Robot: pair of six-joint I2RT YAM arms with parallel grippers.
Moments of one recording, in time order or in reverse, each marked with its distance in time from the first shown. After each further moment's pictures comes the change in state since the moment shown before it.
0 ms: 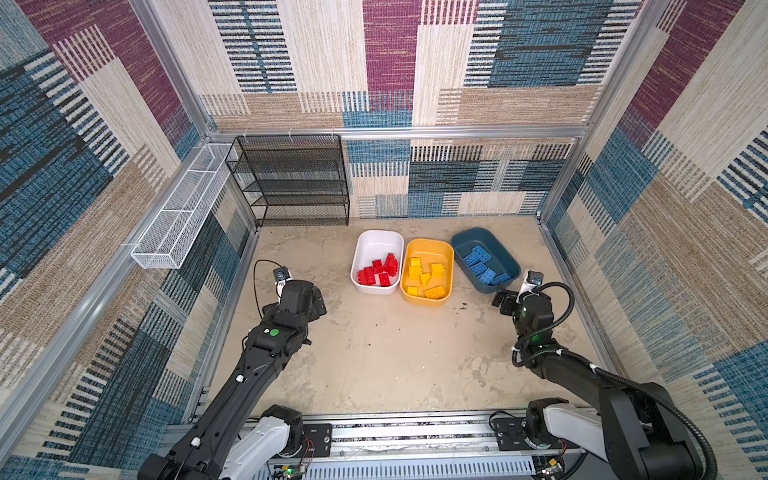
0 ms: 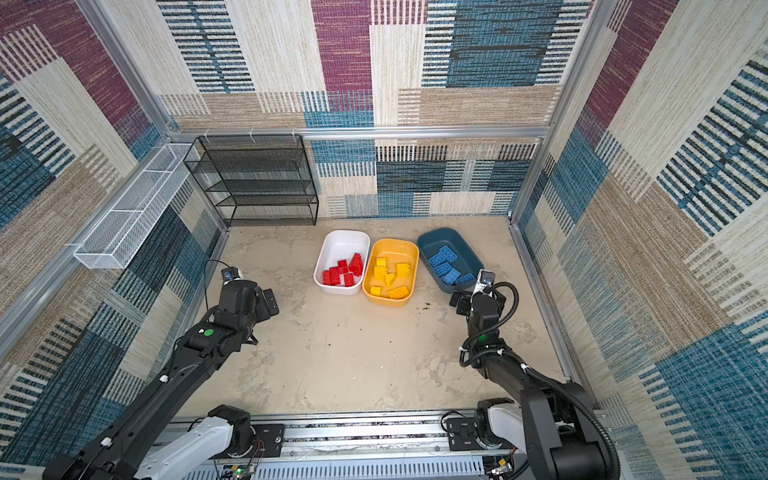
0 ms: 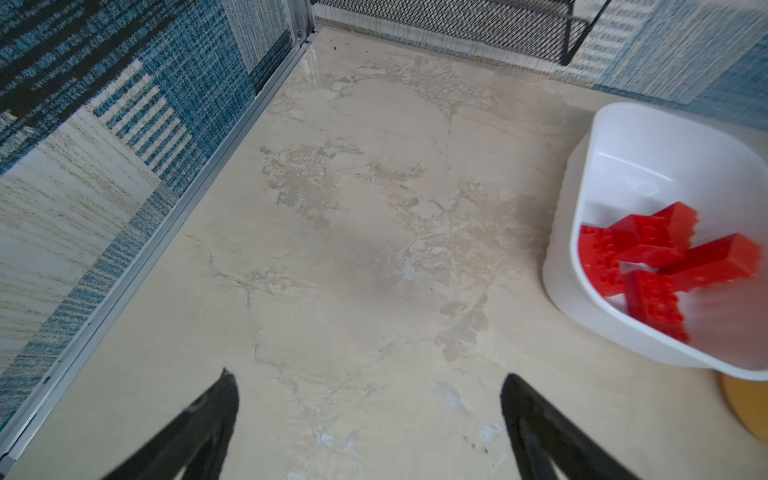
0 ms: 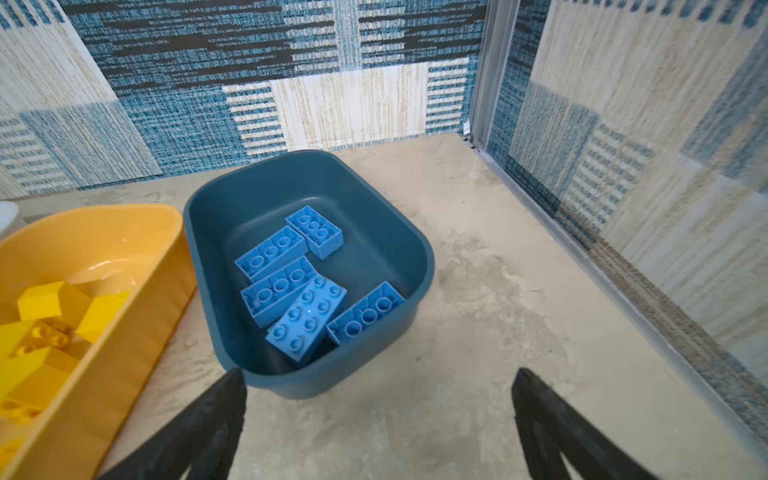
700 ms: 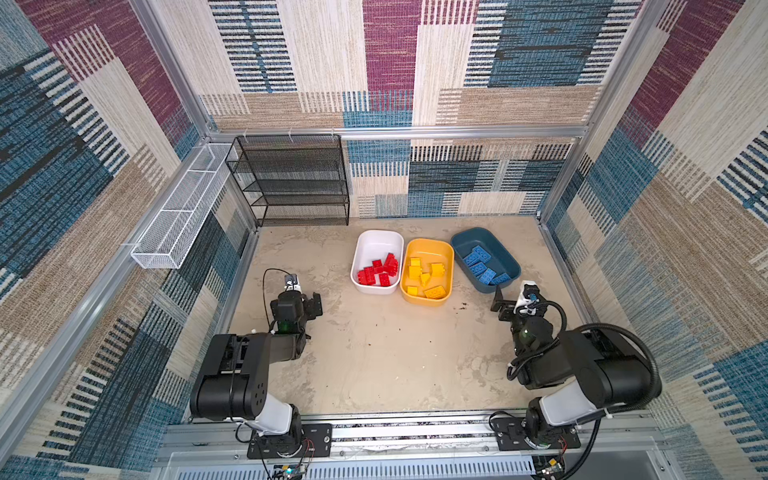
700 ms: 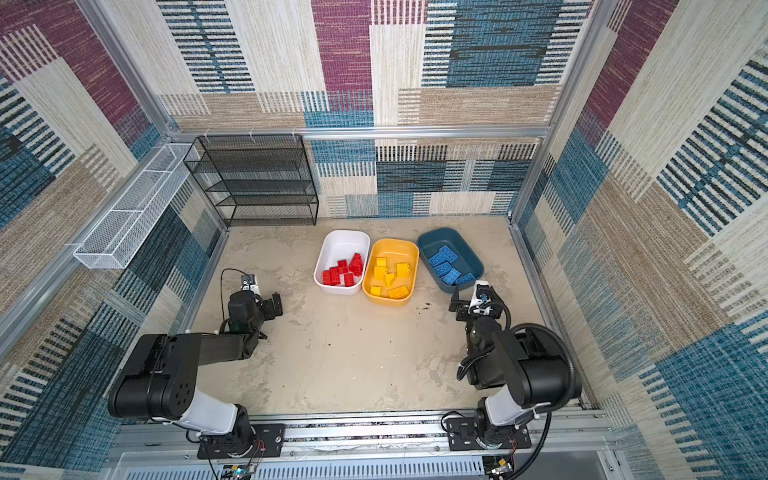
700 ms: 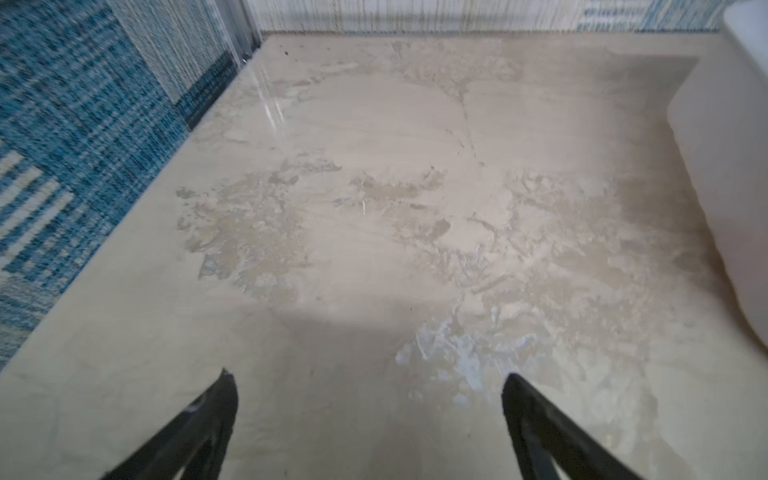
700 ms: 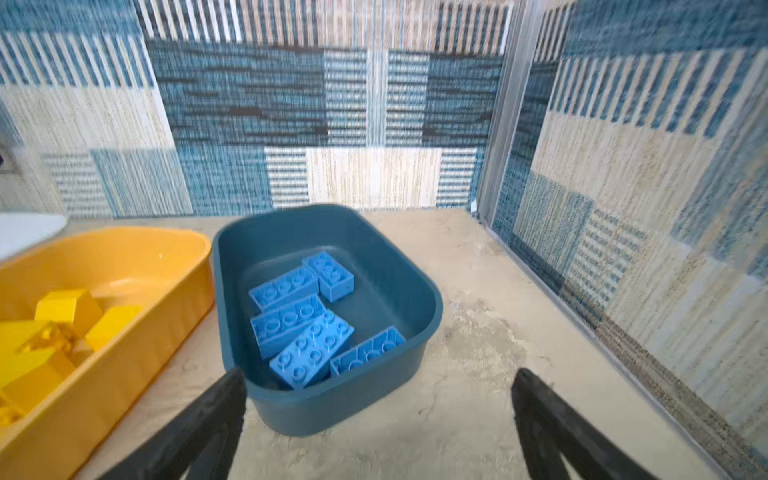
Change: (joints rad) left arm 0.255 0.563 -0.285 1.102 0.296 0.372; right arm -0.018 0.409 -0.145 0.757 -0.096 -0.133
